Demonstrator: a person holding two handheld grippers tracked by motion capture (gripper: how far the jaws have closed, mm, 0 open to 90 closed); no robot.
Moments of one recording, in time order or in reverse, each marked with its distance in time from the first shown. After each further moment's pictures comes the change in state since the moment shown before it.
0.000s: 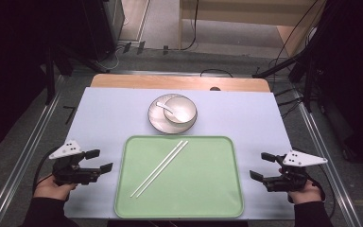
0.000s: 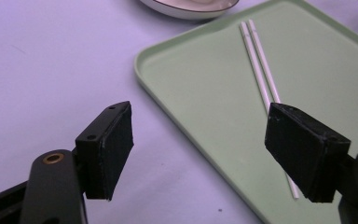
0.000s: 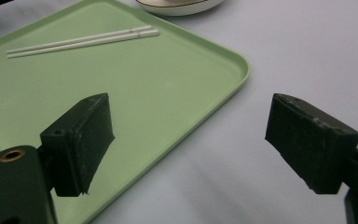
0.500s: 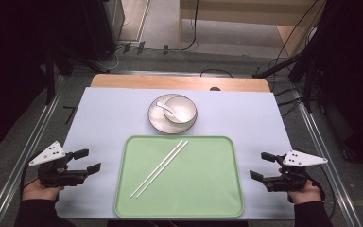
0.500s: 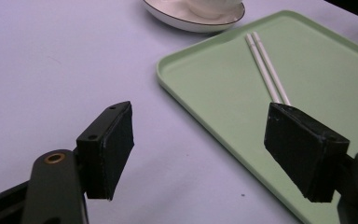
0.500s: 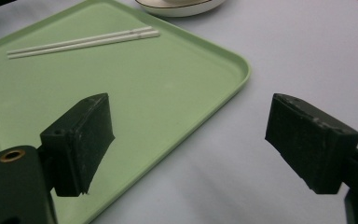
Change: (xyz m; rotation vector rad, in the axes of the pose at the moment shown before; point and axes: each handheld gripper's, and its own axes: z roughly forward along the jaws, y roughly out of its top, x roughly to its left) left arm 0.020 -0.017 -0.020 -0.081 0.003 0.027; right arm 0.000 0.000 0.000 -0.004 0.000 -0.005
